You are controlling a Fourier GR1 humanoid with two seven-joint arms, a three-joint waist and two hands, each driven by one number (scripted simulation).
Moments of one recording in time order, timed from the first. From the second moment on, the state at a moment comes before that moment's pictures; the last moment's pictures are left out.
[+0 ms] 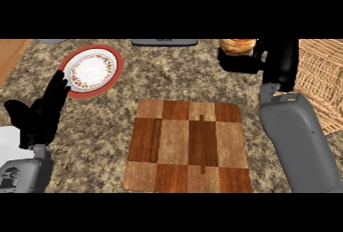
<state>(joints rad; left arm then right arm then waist) -0.19 0.24 0.10 -1.49 0.01 0.09 0.18 -0.71 -0.17 0.08 -1.43 0.58 -0.49 0.66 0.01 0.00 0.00</state>
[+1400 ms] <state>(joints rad) -0.22 0.21 0.11 -1.49 -0.02 0.08 0.18 -1.01 -0.42 -0.22 -0.56 0.54 -0.41 0.27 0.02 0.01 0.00</state>
